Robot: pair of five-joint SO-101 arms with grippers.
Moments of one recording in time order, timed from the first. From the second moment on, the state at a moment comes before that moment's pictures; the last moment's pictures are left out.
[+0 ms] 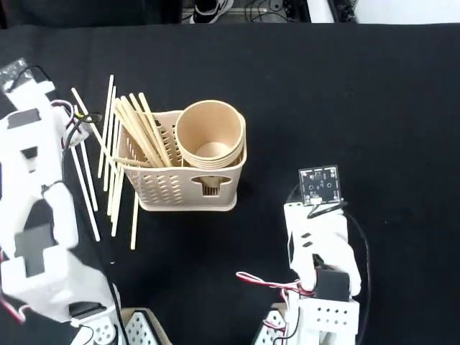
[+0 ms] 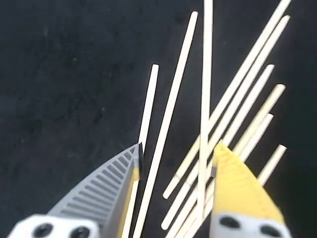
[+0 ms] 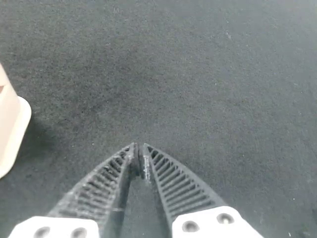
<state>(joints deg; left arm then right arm) -25.0 5.2 9.8 57.2 13.0 5.9 -103.1 96.7 49.4 16.4</state>
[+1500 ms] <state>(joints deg) -23.9 49.5 -58.2 100.4 5.0 5.9 -103.1 96.7 49.4 16.4</state>
